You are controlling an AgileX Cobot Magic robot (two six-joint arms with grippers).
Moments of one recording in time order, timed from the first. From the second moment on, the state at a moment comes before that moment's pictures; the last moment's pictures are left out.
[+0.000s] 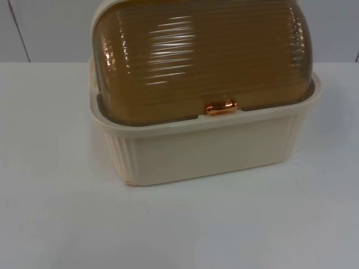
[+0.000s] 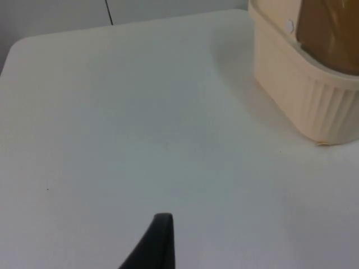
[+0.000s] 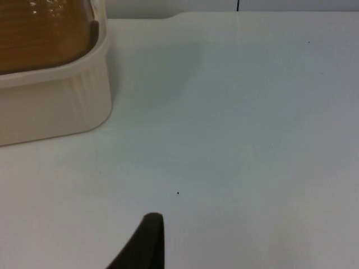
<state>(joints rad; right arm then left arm) 0.08 0.00 -0.52 -0.08 1.09 0.05 -0.11 0.00 -0.50 0.00 1.08 0.03</state>
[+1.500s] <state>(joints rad) 0.08 0.00 -0.52 -0.06 1.09 0.06 -0.11 0.00 -0.50 -0.01 1.08 0.03</state>
